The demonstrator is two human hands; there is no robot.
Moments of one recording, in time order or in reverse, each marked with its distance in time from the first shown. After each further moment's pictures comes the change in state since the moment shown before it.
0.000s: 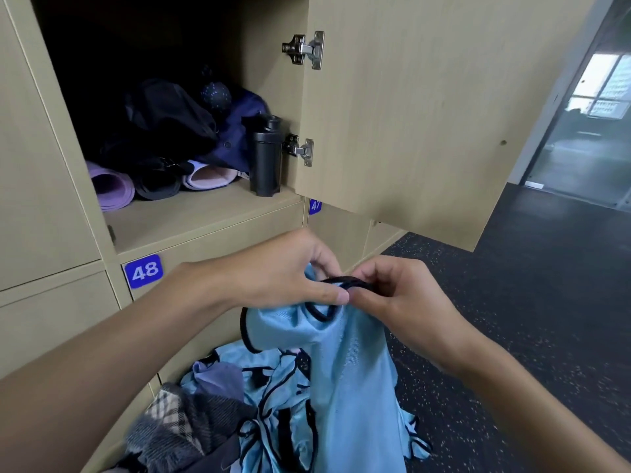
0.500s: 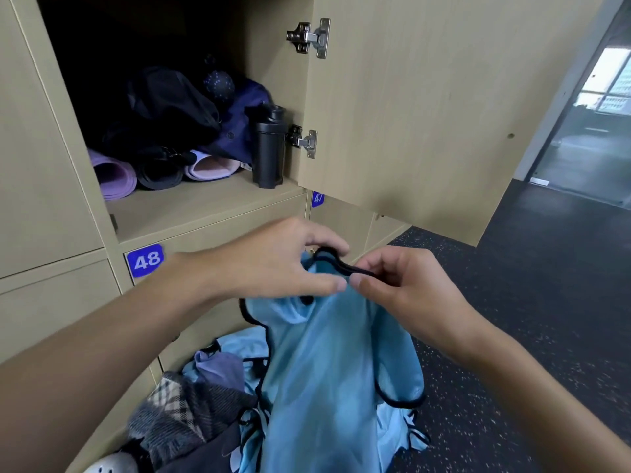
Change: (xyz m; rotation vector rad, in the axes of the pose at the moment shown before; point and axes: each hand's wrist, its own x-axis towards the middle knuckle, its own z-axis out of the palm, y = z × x) left_hand -0.006 -0.001 -0.002 0.177 0.128 -0.023; right_hand 0.000 -0.004 -0.005 -0.061 0.005 0.040
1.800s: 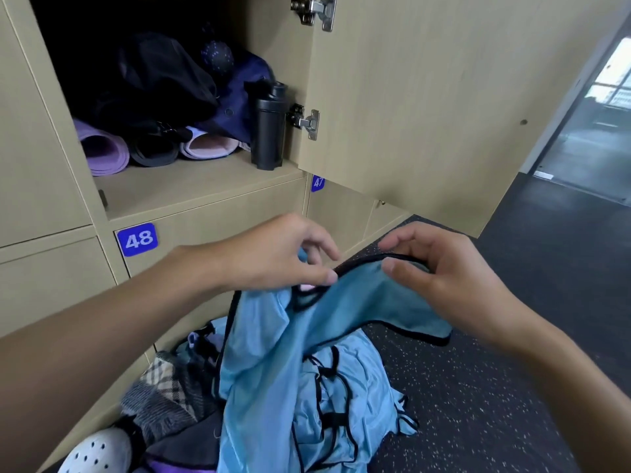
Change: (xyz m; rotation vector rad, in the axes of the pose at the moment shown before) left_hand 0.008 -0.014 0.019 -0.117 -0.059 -0.082; right_hand -0.004 0.008 -0.032 -0.057 -0.007 -0.027
